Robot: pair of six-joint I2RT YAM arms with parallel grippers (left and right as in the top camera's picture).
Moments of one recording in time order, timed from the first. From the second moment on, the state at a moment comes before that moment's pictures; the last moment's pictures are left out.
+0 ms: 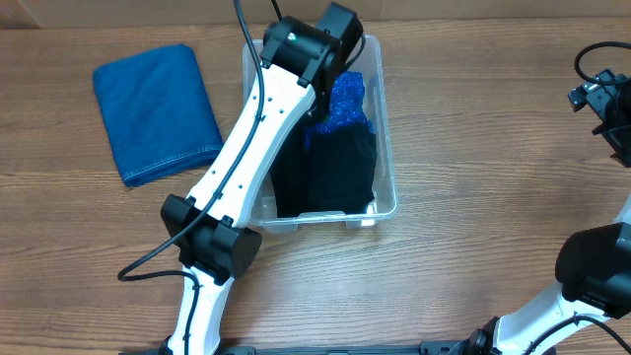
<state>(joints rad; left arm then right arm) -0.54 2.22 2.50 -1.69 -0.35 -0.49 -0.43 1.92 2.09 -1.55 0.09 0.62</state>
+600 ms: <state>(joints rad) -0.51 2.22 2.46 -1.67 -0.45 -0.77 -0.43 1.92 2.09 -1.55 0.09 0.62</state>
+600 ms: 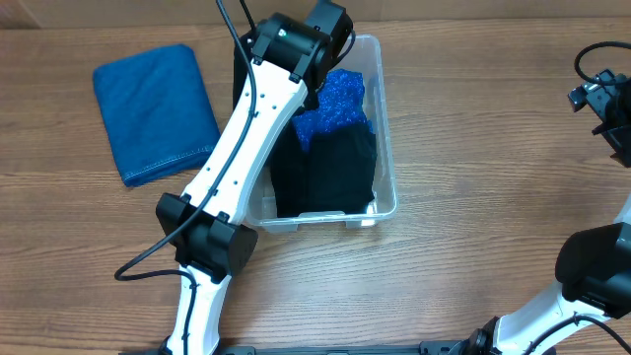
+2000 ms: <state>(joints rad) -0.52 2.21 2.31 -1.27 -0.32 -0.55 -0.43 1.92 2.09 -1.55 0.09 0.62</state>
